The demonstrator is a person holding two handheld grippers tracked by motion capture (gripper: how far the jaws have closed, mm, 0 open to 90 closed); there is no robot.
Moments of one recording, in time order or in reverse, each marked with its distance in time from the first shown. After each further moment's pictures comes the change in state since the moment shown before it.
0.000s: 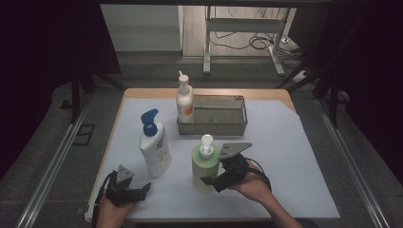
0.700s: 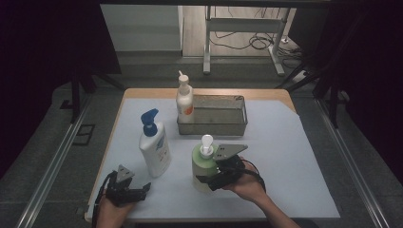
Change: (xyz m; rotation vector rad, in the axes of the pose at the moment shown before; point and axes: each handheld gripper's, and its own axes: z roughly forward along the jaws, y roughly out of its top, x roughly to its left) left arm 0.000 0.000 0.000 0.000 -0.001 -0.001; right arm 0.009 0.006 0.005 -0.020 -0.047 -0.030
